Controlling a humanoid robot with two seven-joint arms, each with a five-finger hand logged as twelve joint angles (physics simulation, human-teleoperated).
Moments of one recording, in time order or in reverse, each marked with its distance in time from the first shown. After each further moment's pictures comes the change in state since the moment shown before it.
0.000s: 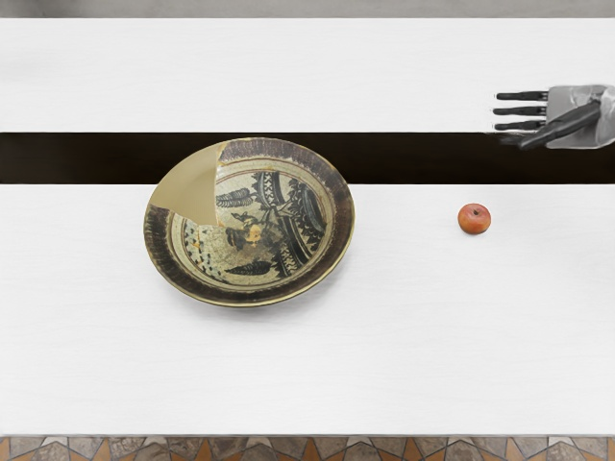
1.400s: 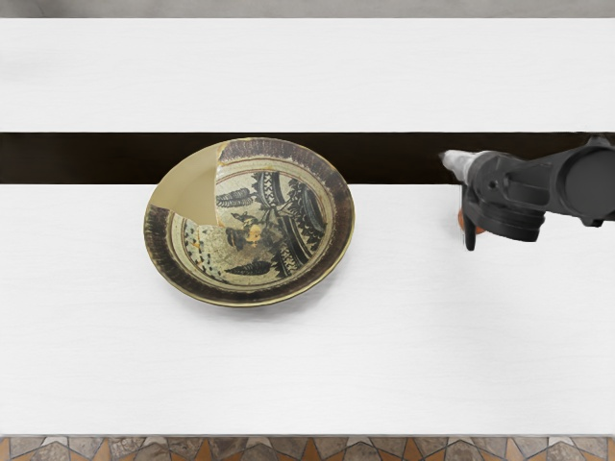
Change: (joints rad) left arm 0.000 0.000 0.000 0.000 0.000 0.000 0.000; right arm 0.469 0.361 -0.988 0.672 -0.703 -0.914 0.000
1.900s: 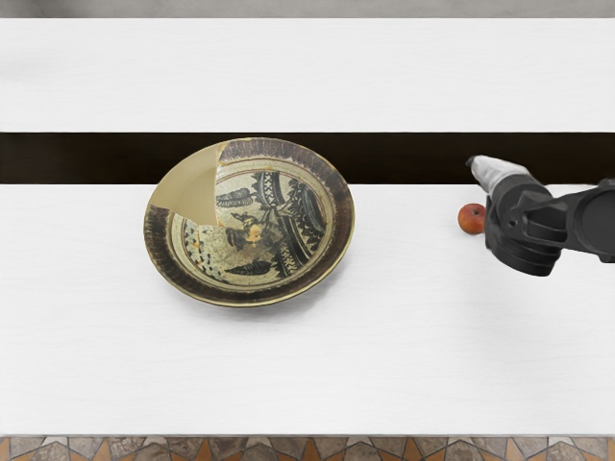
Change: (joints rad) left arm 0.000 0.000 0.000 0.000 0.000 0.000 0.000; right arm -0.123 -0.053 0.001 0.002 -0.127 -0.191 0.000
